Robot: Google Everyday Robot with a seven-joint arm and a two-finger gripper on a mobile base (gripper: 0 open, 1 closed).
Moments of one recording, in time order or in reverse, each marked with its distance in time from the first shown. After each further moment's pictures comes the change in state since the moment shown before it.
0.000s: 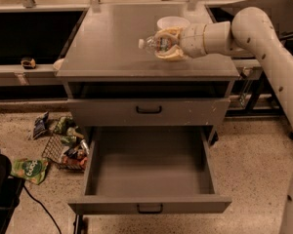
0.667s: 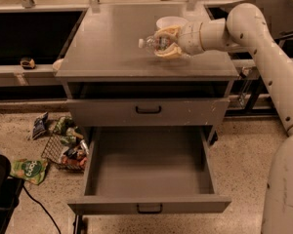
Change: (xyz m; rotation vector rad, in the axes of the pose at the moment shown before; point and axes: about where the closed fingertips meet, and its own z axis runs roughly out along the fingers) arm 0.021 -0.008 0.012 -0.031 0.029 0.044
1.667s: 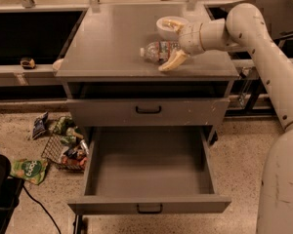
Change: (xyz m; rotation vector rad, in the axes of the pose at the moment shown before) arm 0.012 0.000 0.003 -0.015 0.020 0.038
